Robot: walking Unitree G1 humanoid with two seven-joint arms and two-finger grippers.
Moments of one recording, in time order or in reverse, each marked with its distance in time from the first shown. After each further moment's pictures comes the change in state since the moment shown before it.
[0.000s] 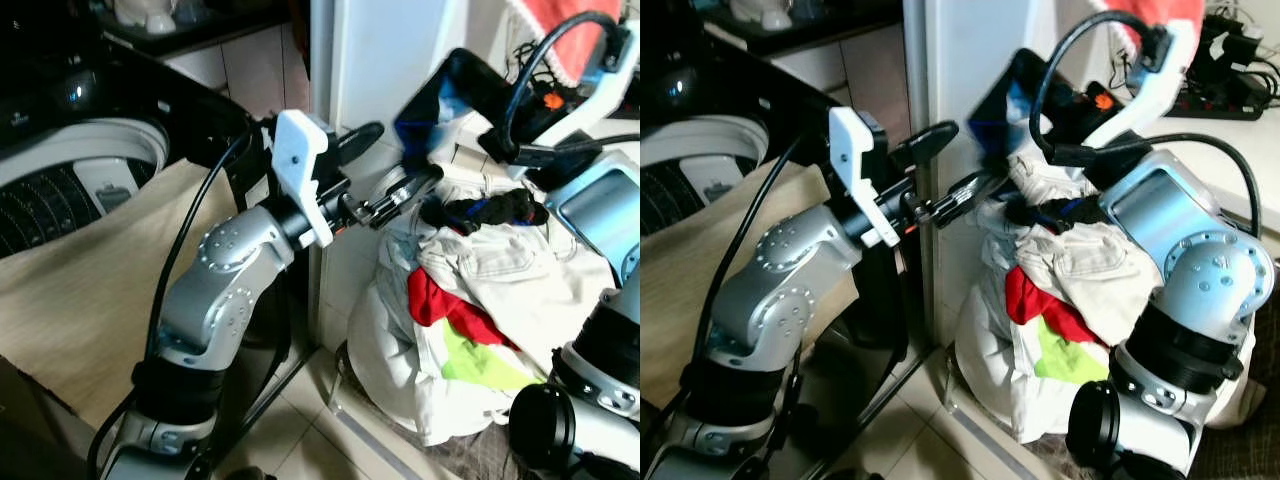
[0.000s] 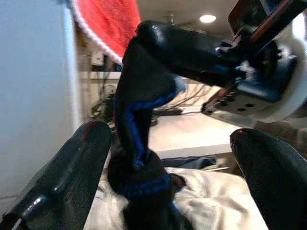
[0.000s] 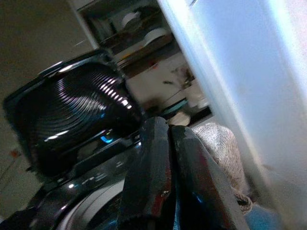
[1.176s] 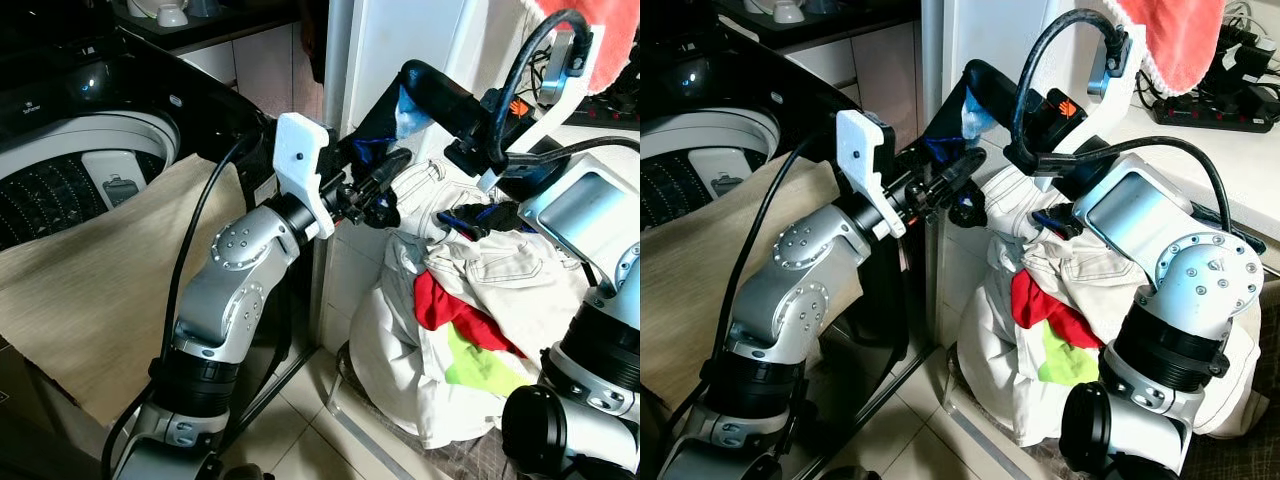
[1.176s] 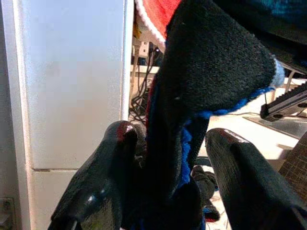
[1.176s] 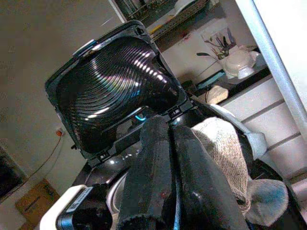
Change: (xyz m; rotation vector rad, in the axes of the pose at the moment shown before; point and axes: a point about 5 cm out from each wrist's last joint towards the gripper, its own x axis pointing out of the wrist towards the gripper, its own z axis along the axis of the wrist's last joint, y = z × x) left arm 0.003 0.013 -0.013 -0.021 0.020 0.147; right arm 0.006 0.019 -0.013 0.114 0.075 0.086
